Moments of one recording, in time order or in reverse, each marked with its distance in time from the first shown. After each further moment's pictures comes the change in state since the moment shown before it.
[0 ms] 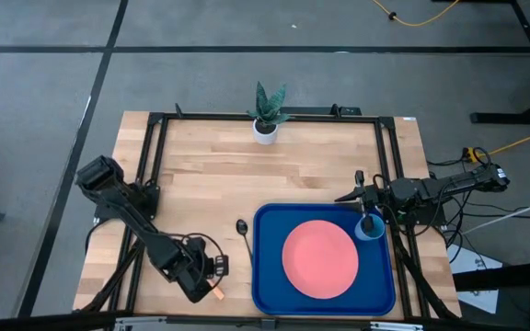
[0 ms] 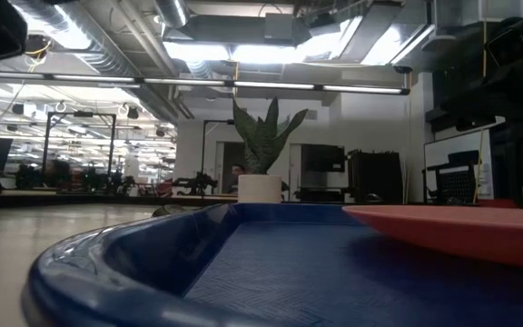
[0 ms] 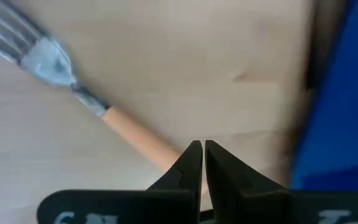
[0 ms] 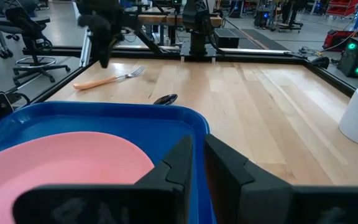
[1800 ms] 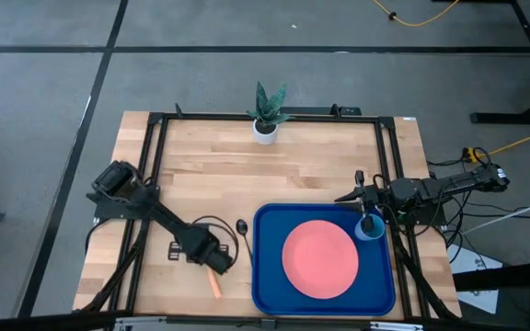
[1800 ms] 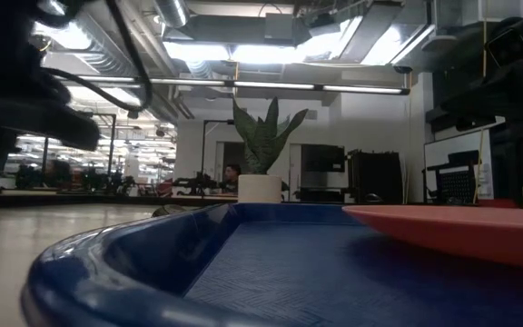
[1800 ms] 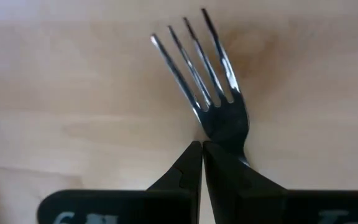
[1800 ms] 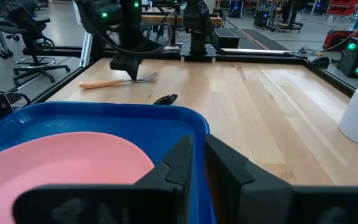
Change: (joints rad) left arm 0.236 0.142 0.001 -0.293 0.305 0.296; right arm 0.000 0.000 0.000 0.000 0.000 0.000
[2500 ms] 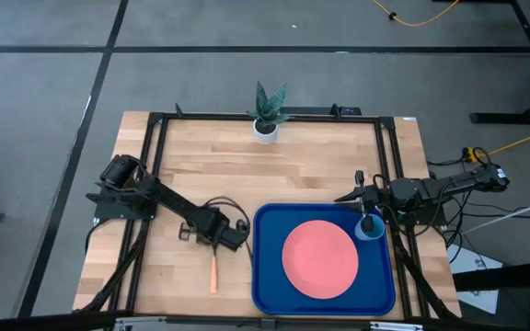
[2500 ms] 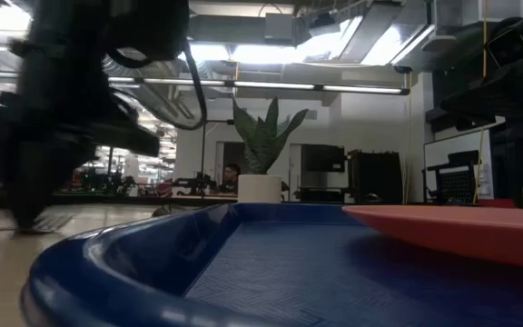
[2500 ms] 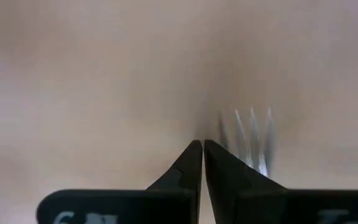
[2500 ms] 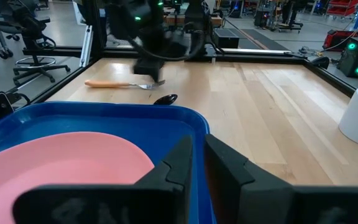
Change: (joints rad) left arm 0.183 -0.009 -0.003 -0.047 -0.080 0.255; right arm 0.000 0.000 0.000 0.000 0.000 0.000
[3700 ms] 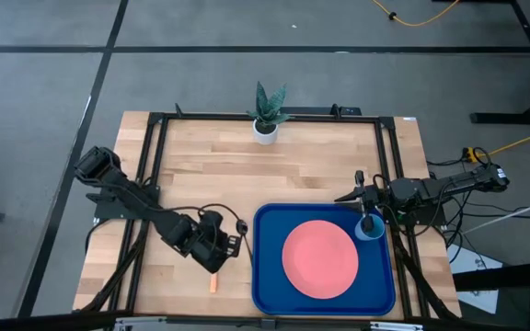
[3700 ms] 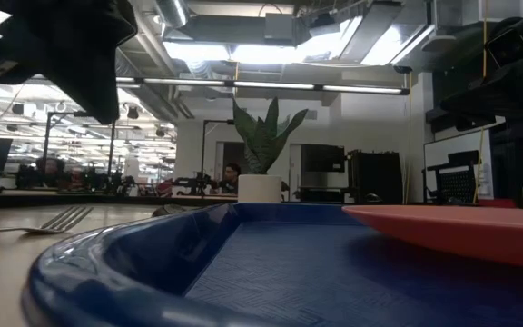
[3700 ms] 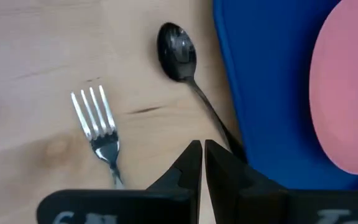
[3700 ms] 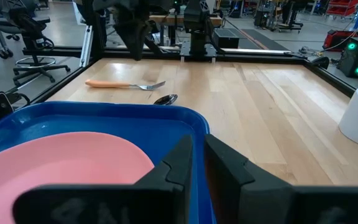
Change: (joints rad) left arm -0.220 -0.233 0.001 0.269 -0.404 0.008; right arm 0.000 0.000 0.000 0.000 0.000 0.000
